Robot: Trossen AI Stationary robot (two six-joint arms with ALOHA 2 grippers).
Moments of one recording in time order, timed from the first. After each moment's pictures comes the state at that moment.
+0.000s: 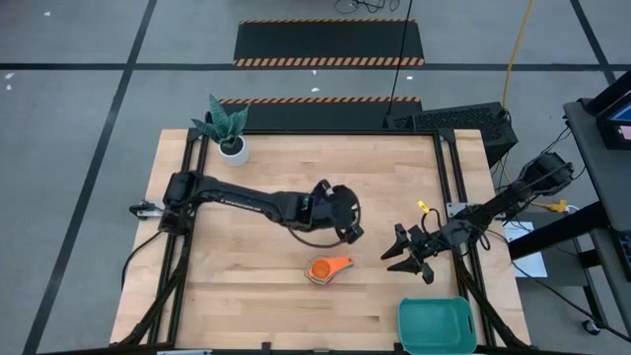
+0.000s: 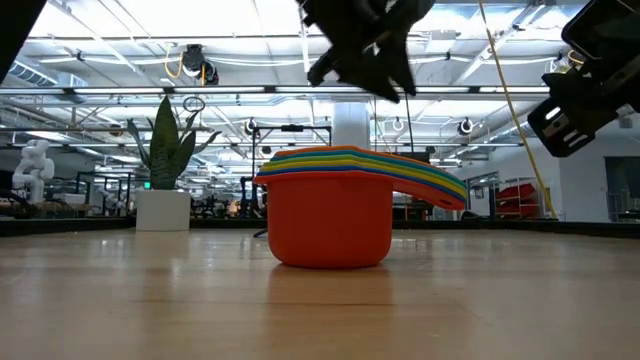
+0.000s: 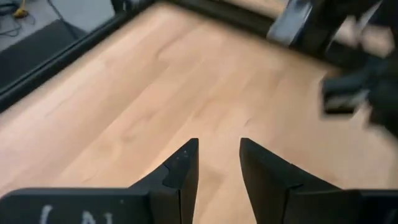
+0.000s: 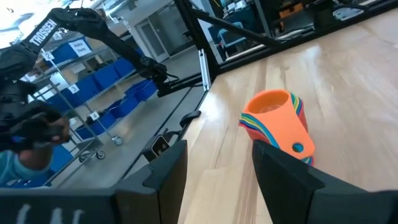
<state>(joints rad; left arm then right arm) -0.13 2.01 1.68 -0.39 -0.50 -0.46 0.55 1.11 0.02 1.06 0.16 0.52</state>
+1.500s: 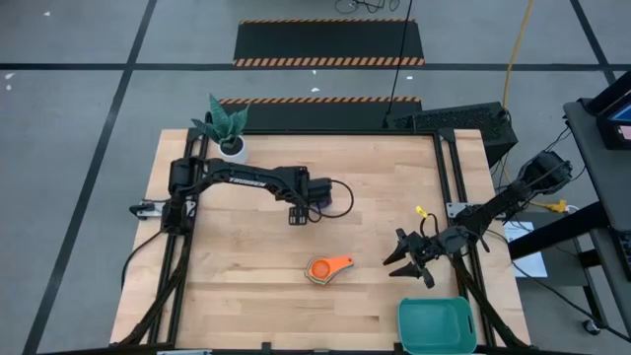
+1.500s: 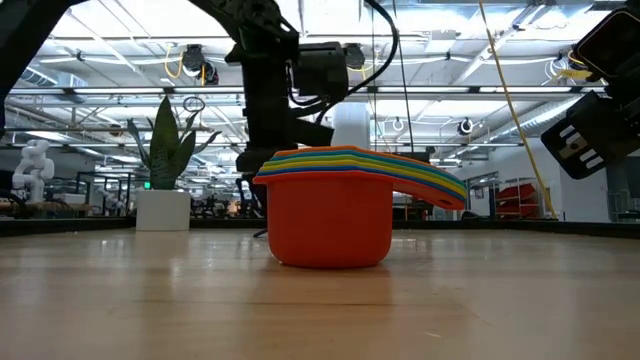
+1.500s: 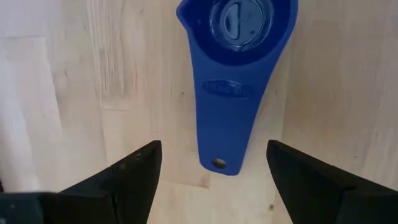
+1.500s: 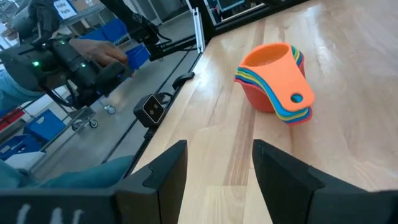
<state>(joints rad) 0.12 2.01 1.45 -0.85 -0.27 0.16 0.60 1.11 0.02 0.91 0.16 0.53</state>
